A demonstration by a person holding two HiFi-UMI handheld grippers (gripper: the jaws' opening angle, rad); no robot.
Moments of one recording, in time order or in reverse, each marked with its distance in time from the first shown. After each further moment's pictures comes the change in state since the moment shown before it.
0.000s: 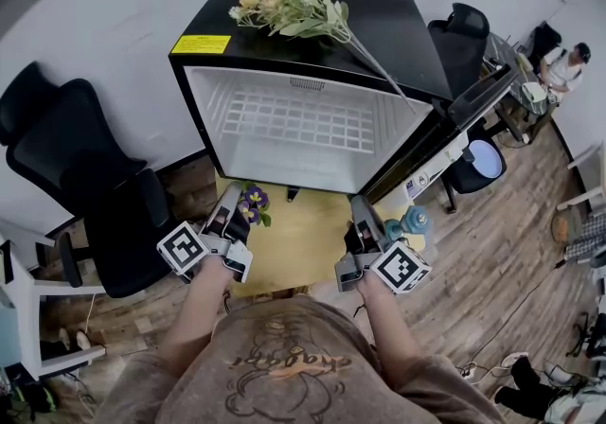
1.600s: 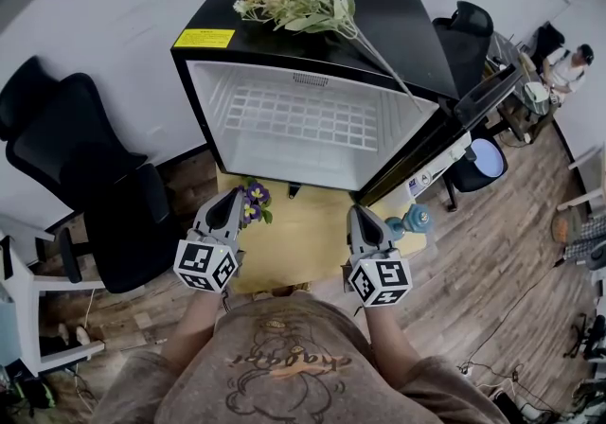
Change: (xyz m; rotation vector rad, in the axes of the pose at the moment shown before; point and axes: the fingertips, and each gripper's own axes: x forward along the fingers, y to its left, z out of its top) left arm -0.014 0.011 -0.020 0.995 0.143 0.203; right arm -0.016 -0.017 -0.035 -0.681 0.153 -0.197
